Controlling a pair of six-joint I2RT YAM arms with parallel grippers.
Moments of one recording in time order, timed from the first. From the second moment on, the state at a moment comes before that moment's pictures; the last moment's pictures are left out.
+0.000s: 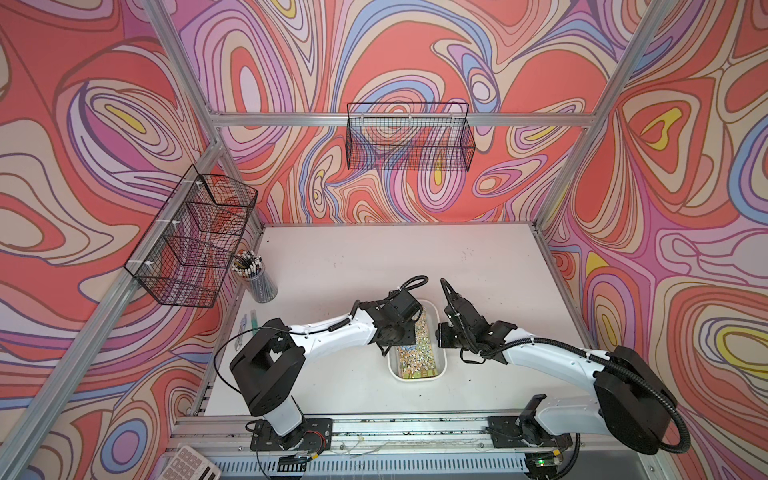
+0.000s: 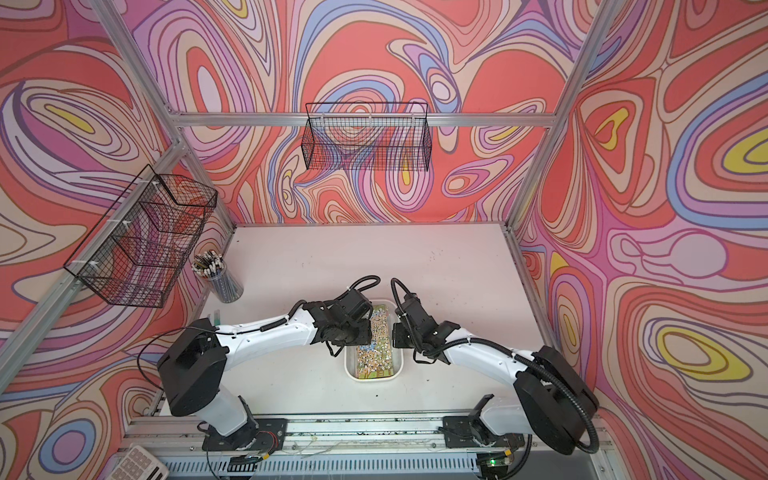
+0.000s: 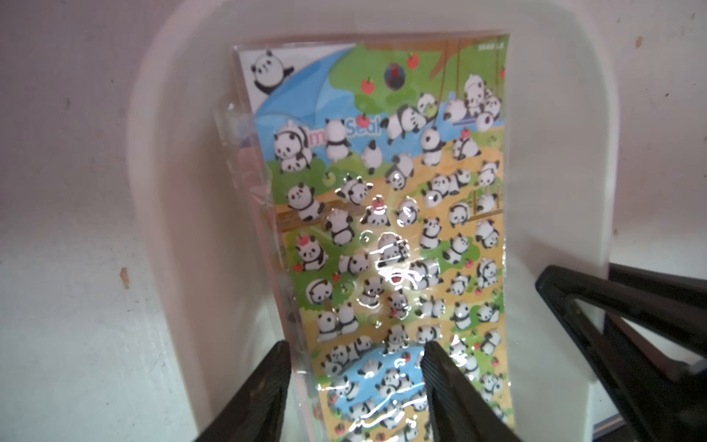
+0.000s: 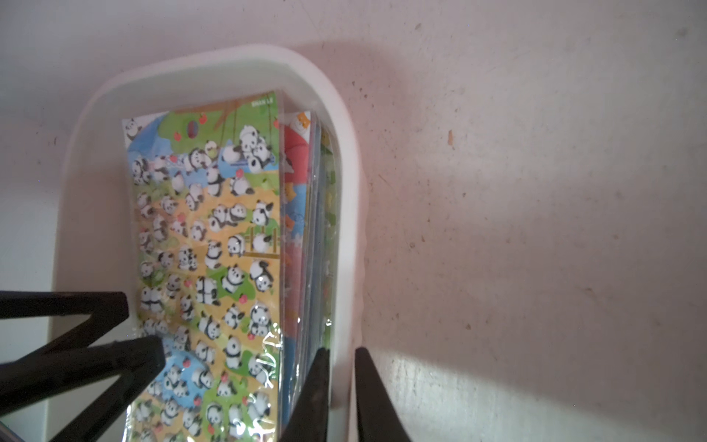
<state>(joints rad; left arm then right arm) -0.90 1.65 1.07 -0.56 -0.03 -0.89 0.70 1.33 0.65 -0.26 0.03 0.65</state>
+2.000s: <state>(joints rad) -0.90 1.46 0.84 -0.08 0.06 -1.07 0.70 1.31 0.62 -0.23 0.02 0.66</state>
